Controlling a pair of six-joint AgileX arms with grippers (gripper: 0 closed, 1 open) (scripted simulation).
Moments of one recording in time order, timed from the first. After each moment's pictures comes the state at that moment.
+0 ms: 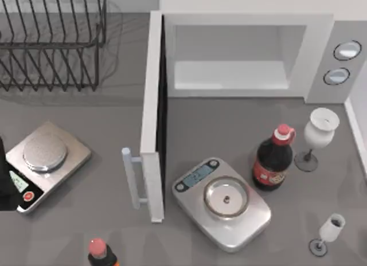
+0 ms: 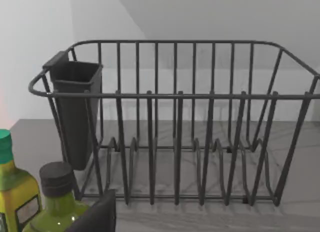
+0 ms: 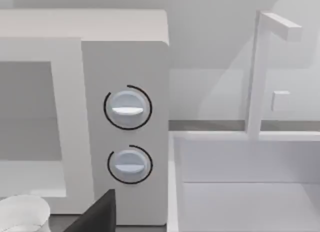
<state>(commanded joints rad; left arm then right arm) 0.00 0.00 0.00 0.00 0.00 0.00 0.00 0.00 0.00 0.00 0.00 0.00</state>
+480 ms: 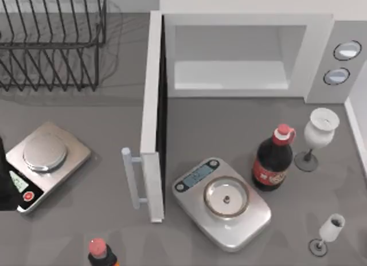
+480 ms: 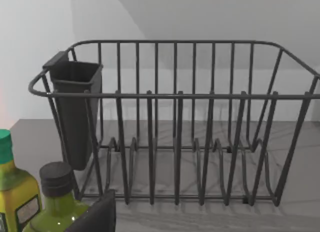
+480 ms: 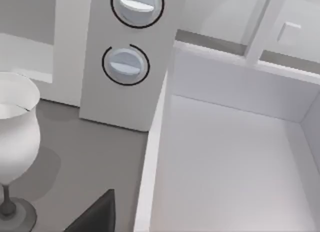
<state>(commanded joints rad) 0.00 0.00 0.00 0.00 0.00 0.00 0.01 0.23 0.16 -0.19 0.00 -0.23</state>
